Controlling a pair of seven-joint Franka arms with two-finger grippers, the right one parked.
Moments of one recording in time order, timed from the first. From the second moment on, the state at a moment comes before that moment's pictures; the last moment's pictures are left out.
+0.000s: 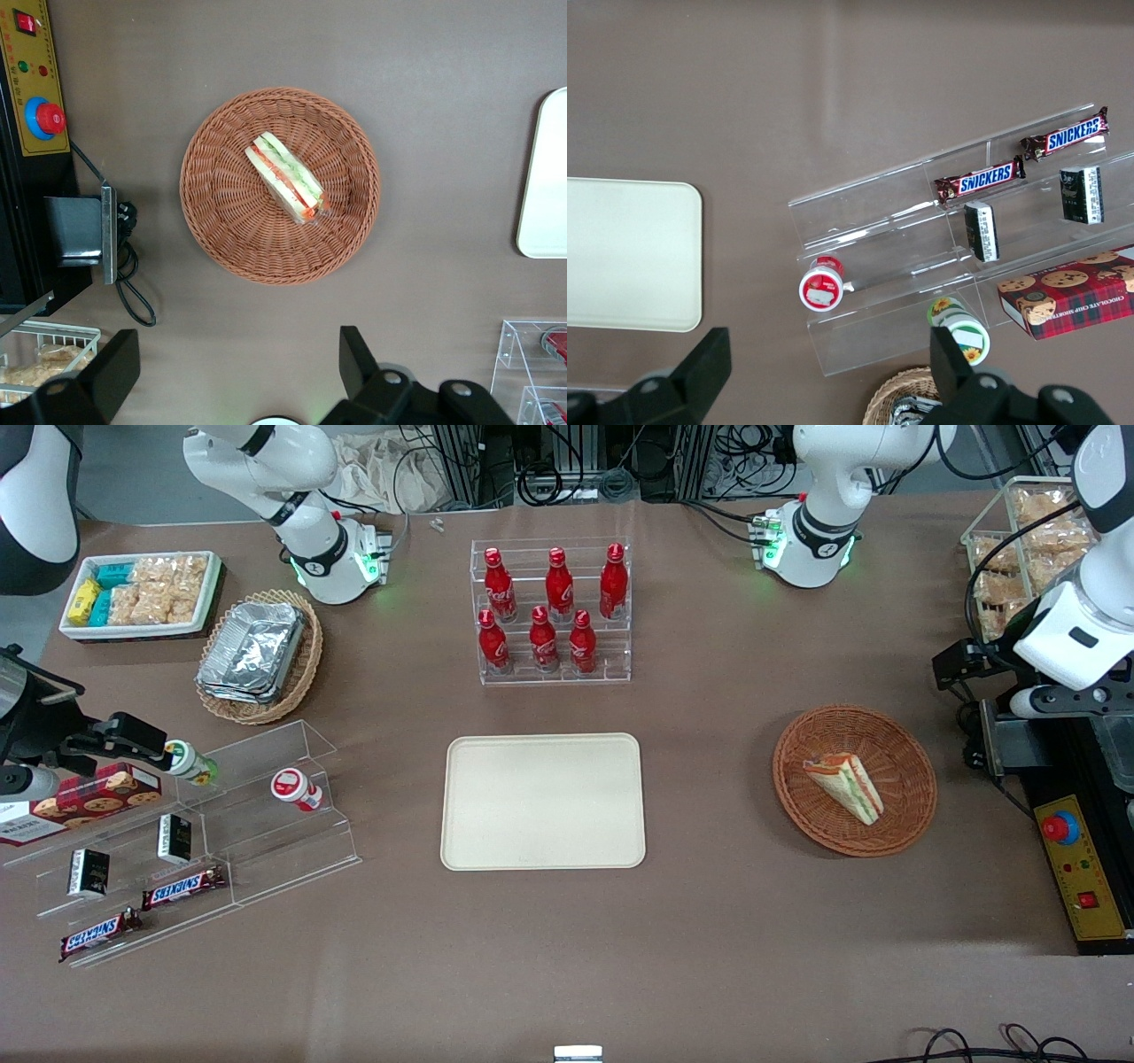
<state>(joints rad) -0.11 -0.03 0.05 -1.69 0.04 1.58 -0.07</state>
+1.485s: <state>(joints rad) -0.11 0.13 0.05 -1.93 -0.06 1.92 -0.41</state>
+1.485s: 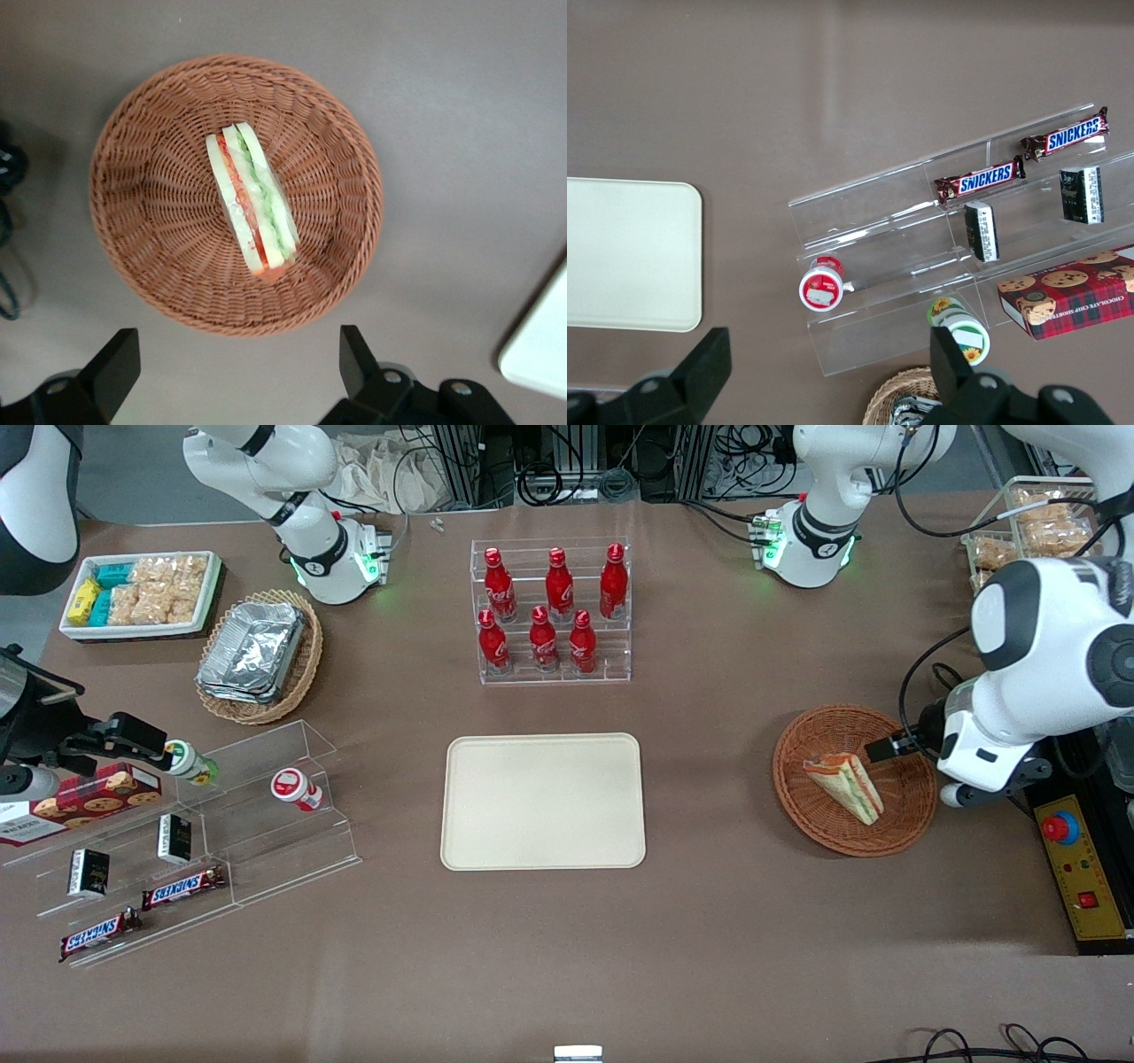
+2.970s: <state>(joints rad) -0.10 0.24 0.05 -2.21 -0.06 2.38 -0.70</state>
